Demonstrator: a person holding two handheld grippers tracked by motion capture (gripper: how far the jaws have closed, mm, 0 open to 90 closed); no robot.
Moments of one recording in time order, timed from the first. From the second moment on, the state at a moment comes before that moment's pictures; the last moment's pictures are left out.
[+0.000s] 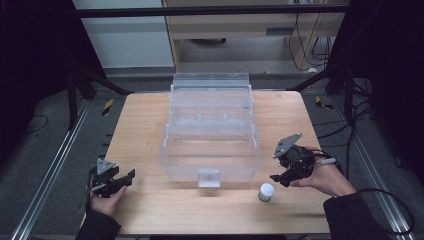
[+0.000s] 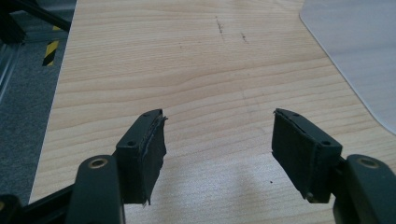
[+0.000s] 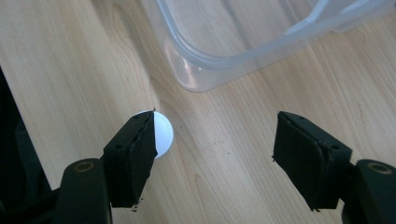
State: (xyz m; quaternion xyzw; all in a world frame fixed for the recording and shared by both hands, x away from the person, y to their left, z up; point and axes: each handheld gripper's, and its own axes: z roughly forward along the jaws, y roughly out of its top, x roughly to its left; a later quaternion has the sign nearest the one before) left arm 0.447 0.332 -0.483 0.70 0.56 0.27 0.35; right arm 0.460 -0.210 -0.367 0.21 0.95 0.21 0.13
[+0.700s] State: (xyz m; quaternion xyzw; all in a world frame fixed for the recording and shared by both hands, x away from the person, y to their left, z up) left arm 0.447 0.332 -0.483 0.71 0.56 0.27 0.34; right arm 0.452 -0.183 -0.381 0.15 0.97 0.14 0.10
